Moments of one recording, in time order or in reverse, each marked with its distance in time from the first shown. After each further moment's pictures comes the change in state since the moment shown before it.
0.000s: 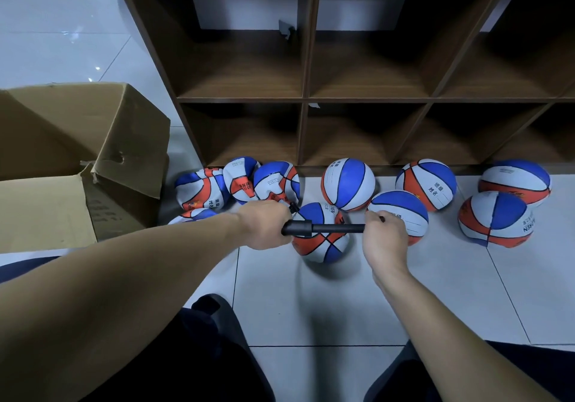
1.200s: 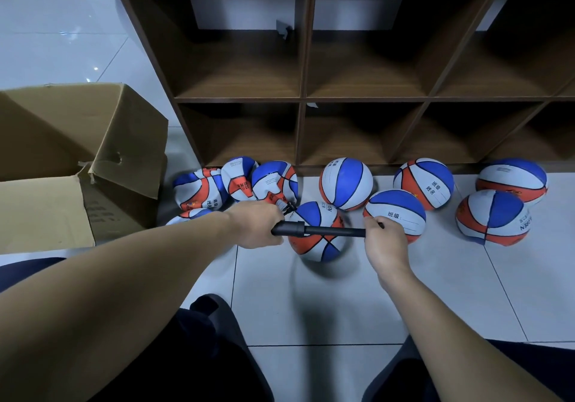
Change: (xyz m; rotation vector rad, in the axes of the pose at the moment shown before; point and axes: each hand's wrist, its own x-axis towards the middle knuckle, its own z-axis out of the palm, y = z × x) left_hand -0.001 -0.014 0.002 0.026 -0.051 -0.003; right_hand 0.015 0.023 -0.007 -0.024 -0.076 0.024
